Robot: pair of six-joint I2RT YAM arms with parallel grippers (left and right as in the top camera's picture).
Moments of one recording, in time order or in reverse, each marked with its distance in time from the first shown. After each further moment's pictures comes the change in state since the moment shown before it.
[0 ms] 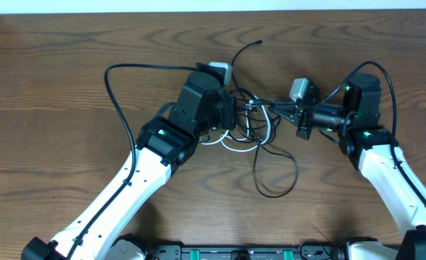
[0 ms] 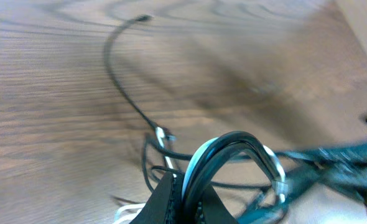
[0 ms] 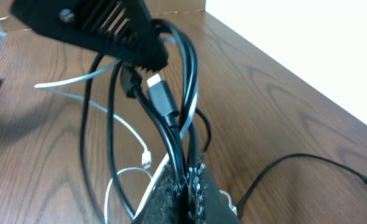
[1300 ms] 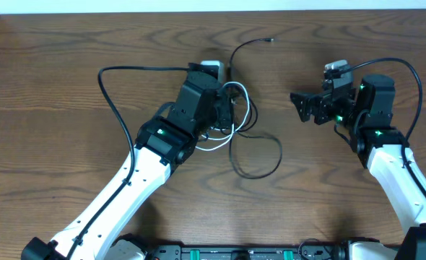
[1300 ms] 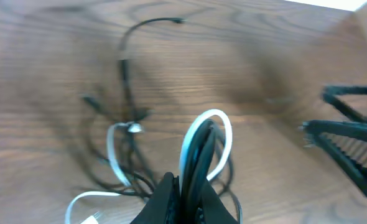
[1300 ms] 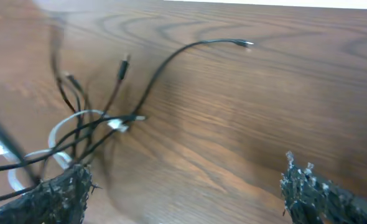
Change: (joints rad) left arm 0.006 0.000 0.000 0.005 0.003 -0.012; right arm -0.092 0.000 0.000 -0.049 0.486 0.468
